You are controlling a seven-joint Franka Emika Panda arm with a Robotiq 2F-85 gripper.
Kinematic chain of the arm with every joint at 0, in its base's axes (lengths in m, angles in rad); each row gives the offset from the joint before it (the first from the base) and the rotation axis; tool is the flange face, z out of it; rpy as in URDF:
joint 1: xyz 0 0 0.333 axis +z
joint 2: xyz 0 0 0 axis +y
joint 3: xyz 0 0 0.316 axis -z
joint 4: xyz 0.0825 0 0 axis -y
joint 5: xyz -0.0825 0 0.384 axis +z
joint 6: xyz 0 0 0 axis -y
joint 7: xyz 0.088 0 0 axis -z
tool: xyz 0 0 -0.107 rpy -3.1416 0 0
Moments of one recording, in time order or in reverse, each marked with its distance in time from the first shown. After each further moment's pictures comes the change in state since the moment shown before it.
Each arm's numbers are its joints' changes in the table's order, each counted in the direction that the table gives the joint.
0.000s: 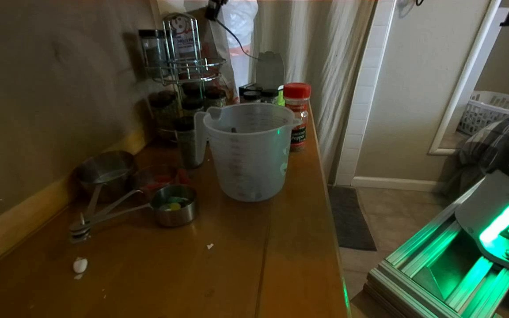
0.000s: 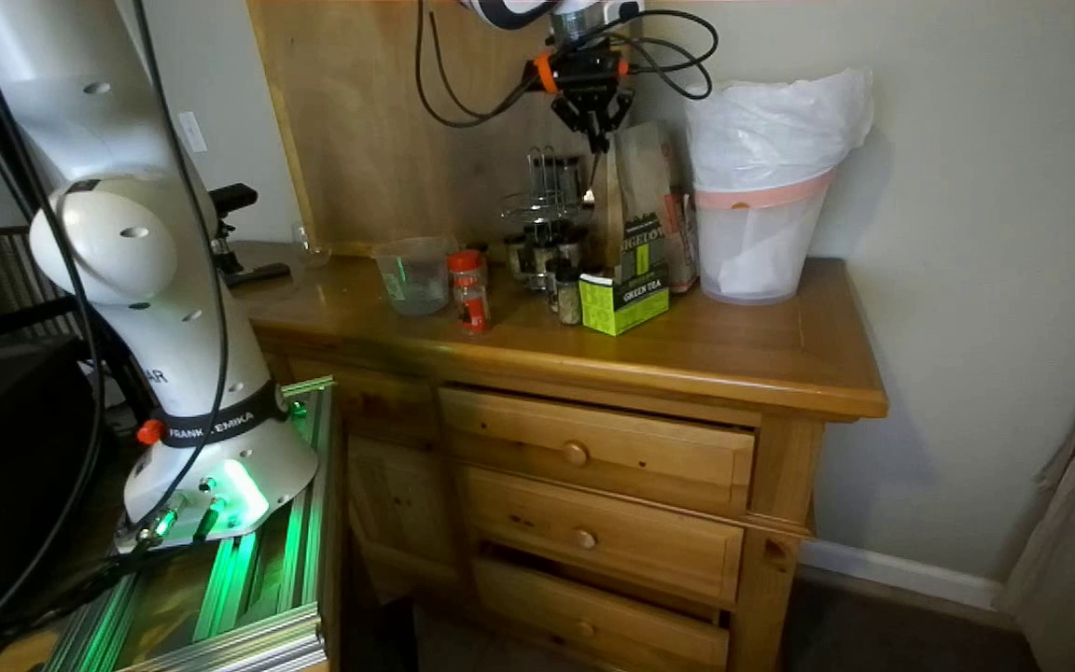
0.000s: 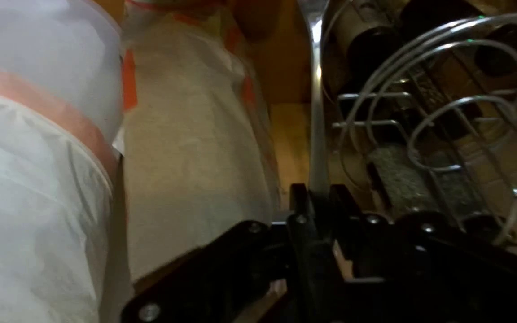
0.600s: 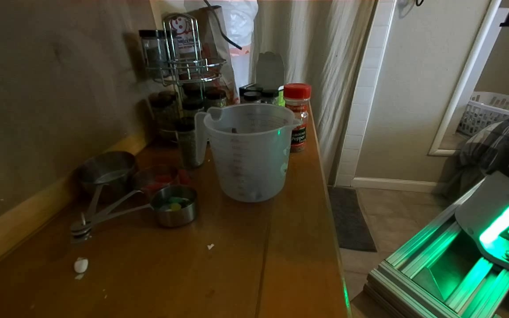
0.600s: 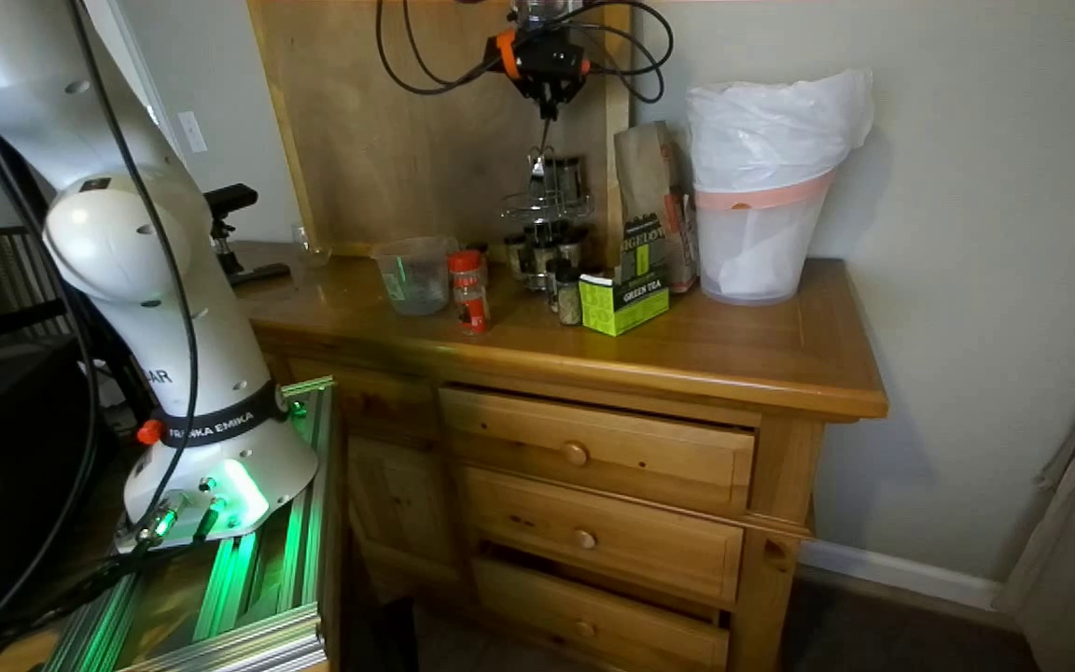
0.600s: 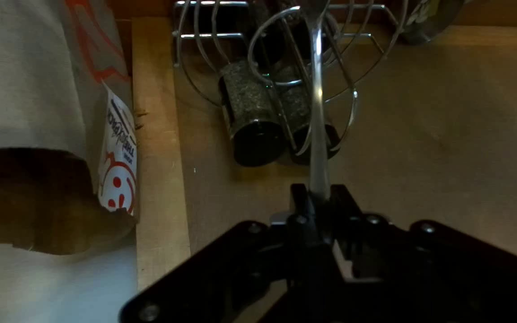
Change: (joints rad) arm 0.087 -0.131 0.048 -0.061 0.383 -0.124 -0.239
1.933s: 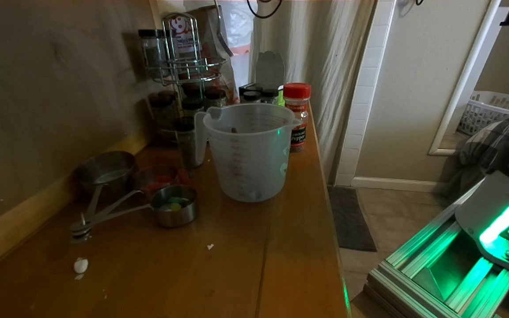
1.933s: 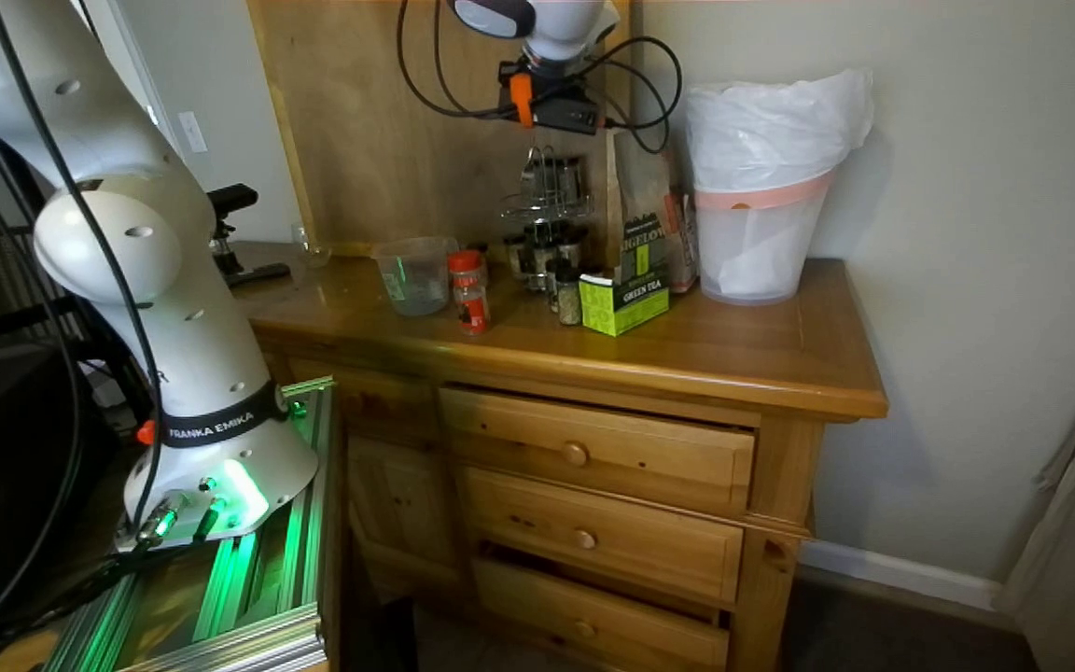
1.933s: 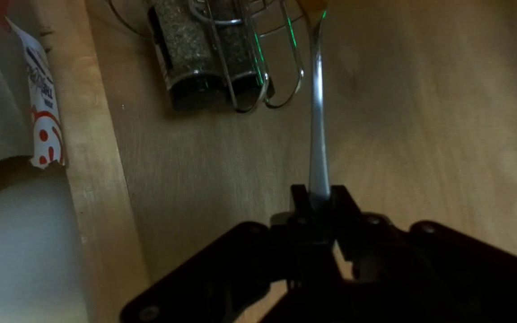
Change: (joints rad) arm -0.066 -0.033 0.144 -0.135 0.509 -0.315 -0.638
